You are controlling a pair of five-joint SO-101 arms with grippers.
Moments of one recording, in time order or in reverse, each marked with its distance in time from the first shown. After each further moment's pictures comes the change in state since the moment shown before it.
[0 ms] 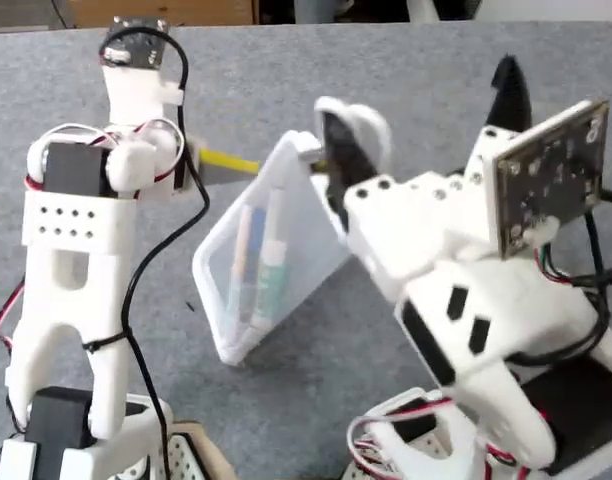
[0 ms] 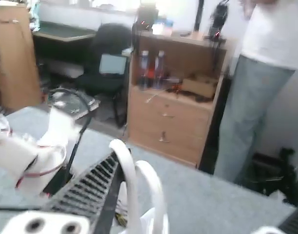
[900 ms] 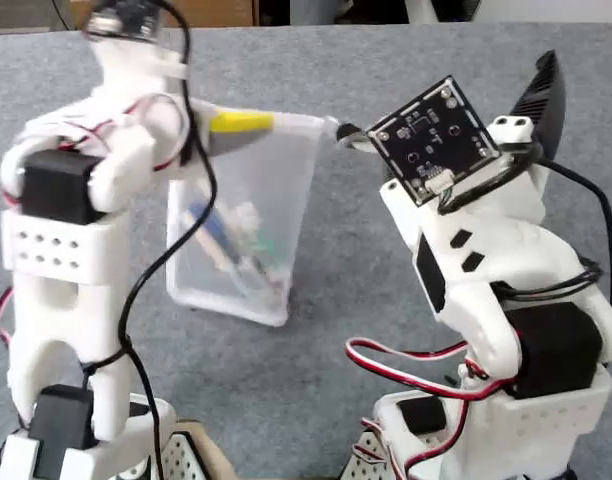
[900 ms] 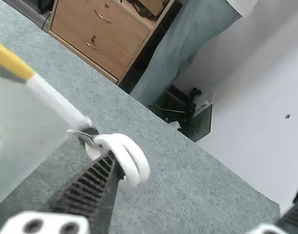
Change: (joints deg) left arm 3.0 0.5 -18.9 -0.2 -0.5; right arm 17.7 0.9 9.9 3.5 29.0
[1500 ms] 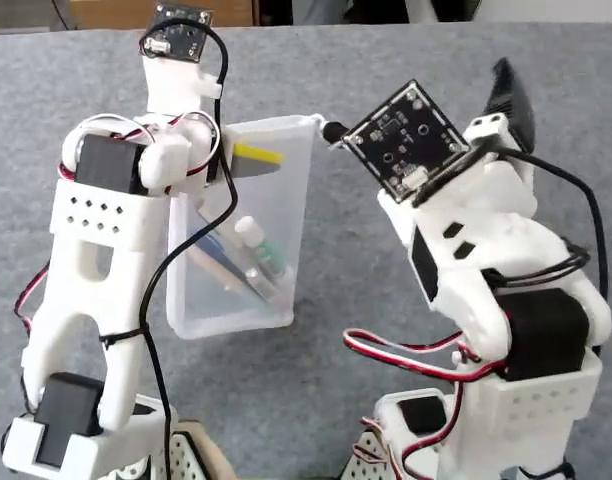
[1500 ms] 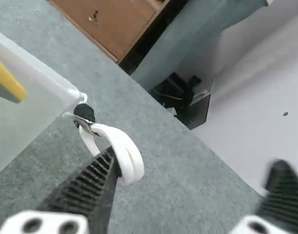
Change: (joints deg) left arm 3.9 3.3 13.5 -1.8 2.2; right arm 0.4 0.2 3.2 -0.1 5.8
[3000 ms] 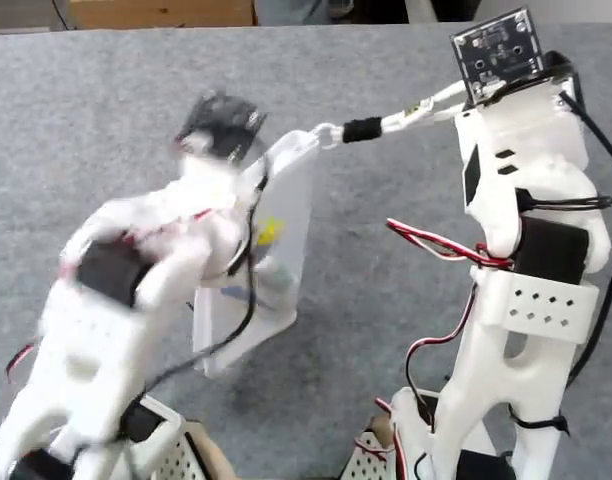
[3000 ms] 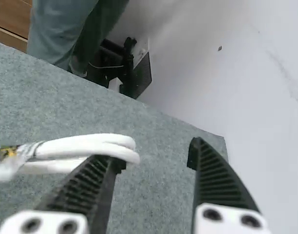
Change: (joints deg) left arm 14.1 -22.5 20.6 -0.6 -1.1; right arm 19.9 8.2 12.1 -26.5 -4.3
